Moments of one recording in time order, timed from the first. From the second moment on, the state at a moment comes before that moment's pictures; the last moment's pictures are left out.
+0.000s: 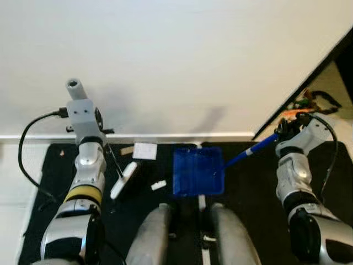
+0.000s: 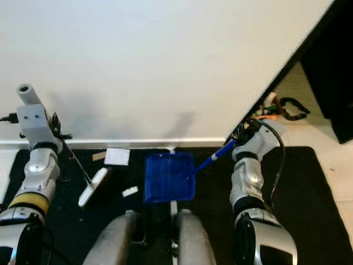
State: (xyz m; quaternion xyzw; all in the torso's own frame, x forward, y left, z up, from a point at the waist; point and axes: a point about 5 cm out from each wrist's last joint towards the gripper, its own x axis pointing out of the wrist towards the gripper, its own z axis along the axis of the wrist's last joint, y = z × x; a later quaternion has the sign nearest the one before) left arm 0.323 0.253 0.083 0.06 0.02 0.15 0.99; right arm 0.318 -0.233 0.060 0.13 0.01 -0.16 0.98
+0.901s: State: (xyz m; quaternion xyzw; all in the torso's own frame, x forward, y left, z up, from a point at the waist) left arm 0.321 0.269 0.082 0.09 0.04 0.21 0.97; right arm 0.322 -0.233 0.066 0.13 -0.01 -0.16 0.98
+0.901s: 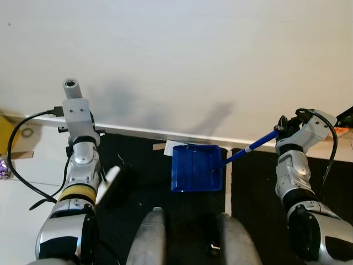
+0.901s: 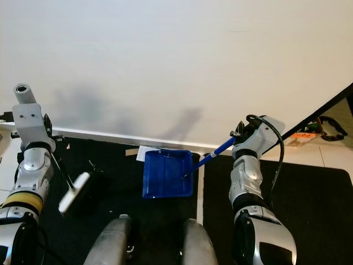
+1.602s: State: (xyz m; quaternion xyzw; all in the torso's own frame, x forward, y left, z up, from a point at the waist) left arm 0.320 0.262 0.074 0.04 0.06 0.17 0.98; right arm 0.320 -0.240 0.056 0.11 0.05 -0.18 0.97
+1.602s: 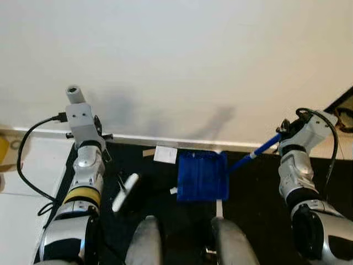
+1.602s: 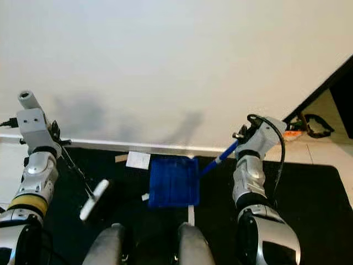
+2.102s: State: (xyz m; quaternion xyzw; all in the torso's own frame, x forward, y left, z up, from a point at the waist) left arm 0.321 0.259 0.076 0.03 0.05 0.16 0.98; right arm 0.320 -0.238 0.052 0.12 0.07 -0.18 0.97
